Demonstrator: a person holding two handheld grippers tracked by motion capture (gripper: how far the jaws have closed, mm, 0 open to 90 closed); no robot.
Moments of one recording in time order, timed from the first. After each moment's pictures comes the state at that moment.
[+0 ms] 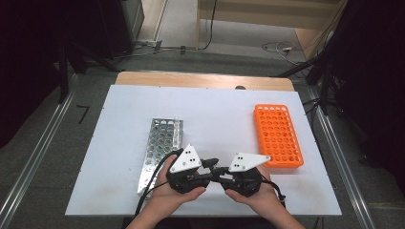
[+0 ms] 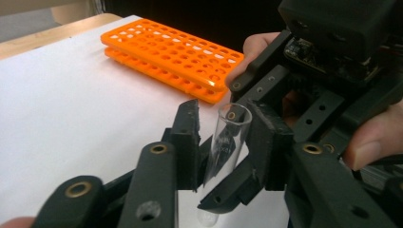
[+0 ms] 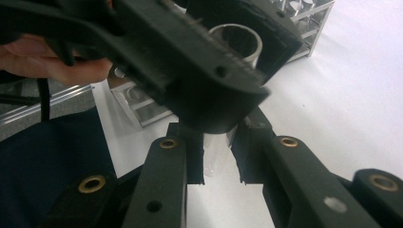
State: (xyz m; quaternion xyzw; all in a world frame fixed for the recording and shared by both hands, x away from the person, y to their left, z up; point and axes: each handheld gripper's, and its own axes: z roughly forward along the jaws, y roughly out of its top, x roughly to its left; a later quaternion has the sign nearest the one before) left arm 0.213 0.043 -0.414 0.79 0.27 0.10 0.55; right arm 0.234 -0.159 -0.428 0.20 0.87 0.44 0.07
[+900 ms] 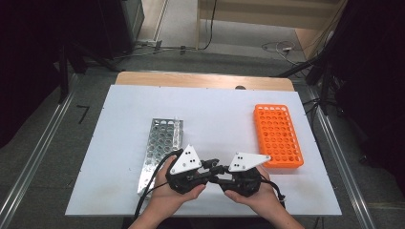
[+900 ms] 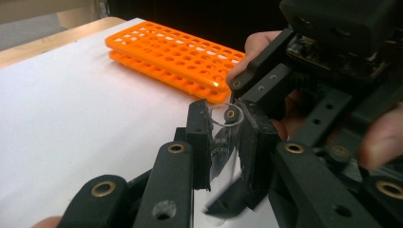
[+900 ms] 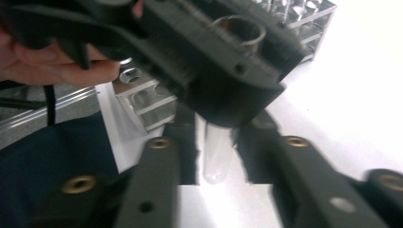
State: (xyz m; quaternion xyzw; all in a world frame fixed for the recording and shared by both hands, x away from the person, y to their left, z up) left arm 0.212 0.045 -0.413 0.79 0.27 0.12 0.54; right arm 0.233 -0.158 -0.427 0.20 0.87 0.45 0.06
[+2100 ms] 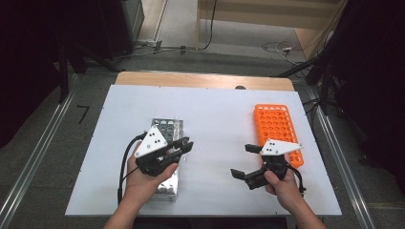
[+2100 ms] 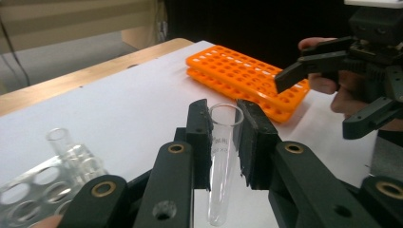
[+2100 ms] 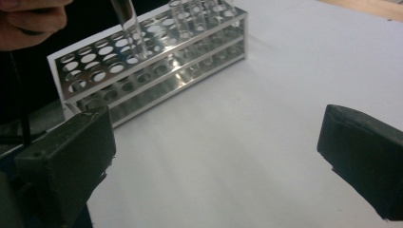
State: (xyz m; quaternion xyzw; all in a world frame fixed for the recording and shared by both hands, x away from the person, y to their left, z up) left arm 0.229 0.113 -0.392 0.74 0.33 0.19 0.55; right arm 0.270 -0.227 -0.425 0.26 0.83 0.48 0.07
